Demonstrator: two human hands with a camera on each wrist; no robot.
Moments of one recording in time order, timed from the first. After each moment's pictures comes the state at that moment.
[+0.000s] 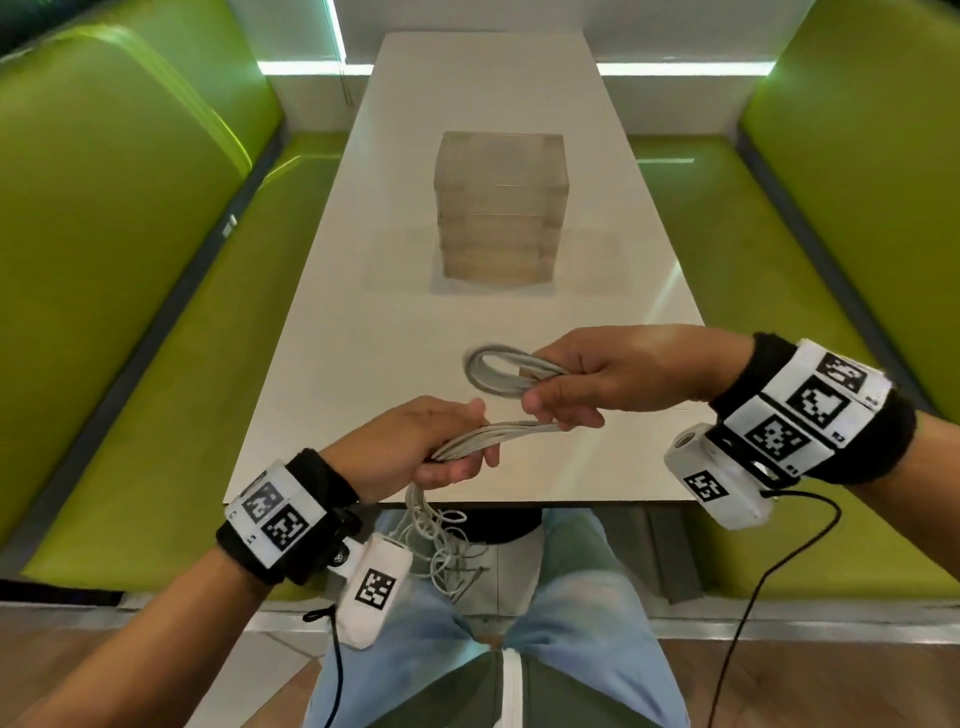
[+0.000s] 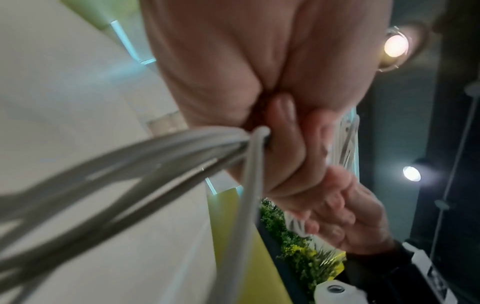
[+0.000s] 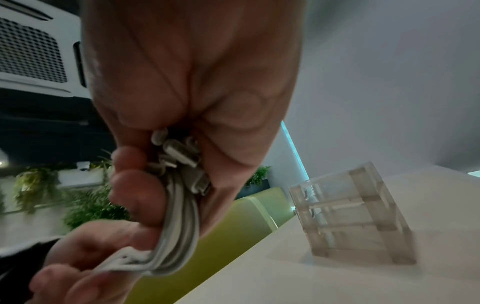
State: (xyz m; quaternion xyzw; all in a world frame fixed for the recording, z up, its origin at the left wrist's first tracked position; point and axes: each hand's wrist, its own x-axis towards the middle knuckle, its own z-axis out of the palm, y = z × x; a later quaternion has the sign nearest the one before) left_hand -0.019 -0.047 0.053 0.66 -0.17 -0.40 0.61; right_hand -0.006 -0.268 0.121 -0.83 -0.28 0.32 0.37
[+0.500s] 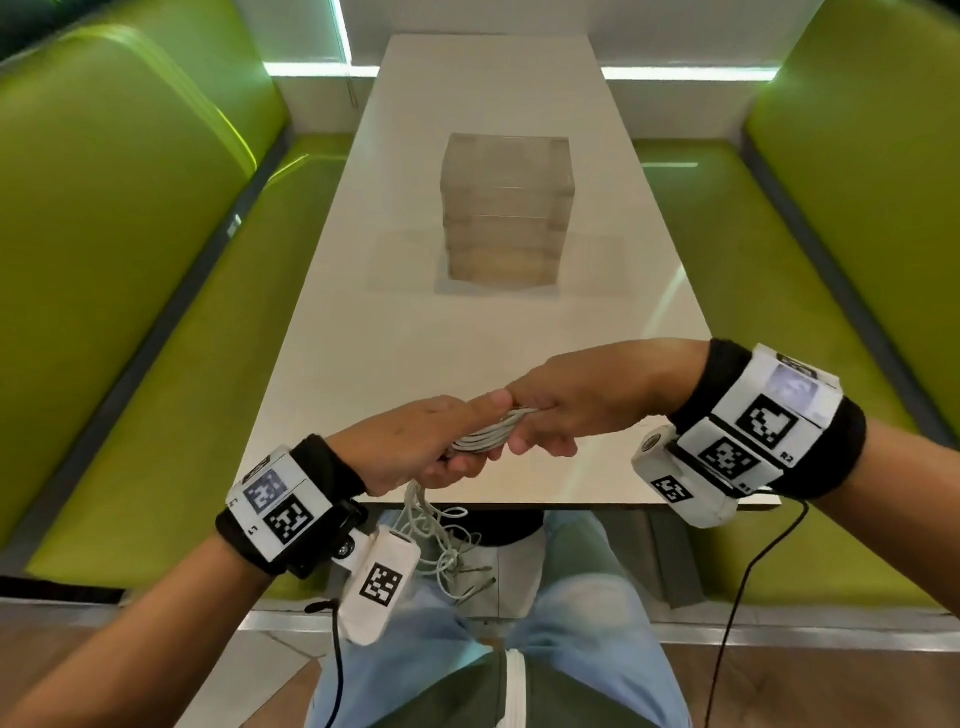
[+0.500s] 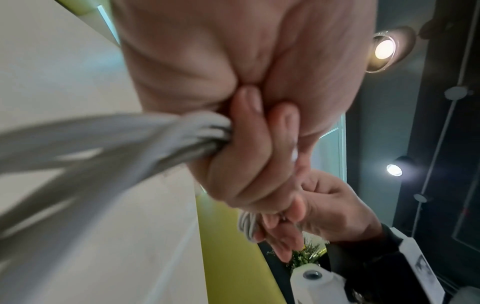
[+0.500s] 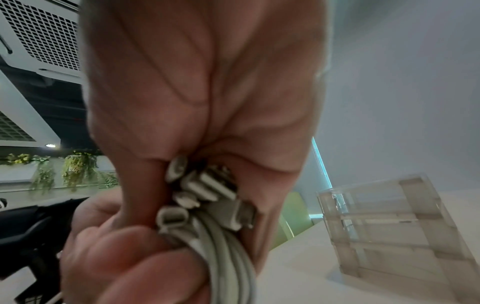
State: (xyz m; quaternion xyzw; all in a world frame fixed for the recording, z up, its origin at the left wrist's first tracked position) left_hand -0.016 -0.051 0.069 0.71 -0.16 -0.43 0.53; right_hand -0.001 -0.238 0.114 -0.85 -0.30 0.39 0.17
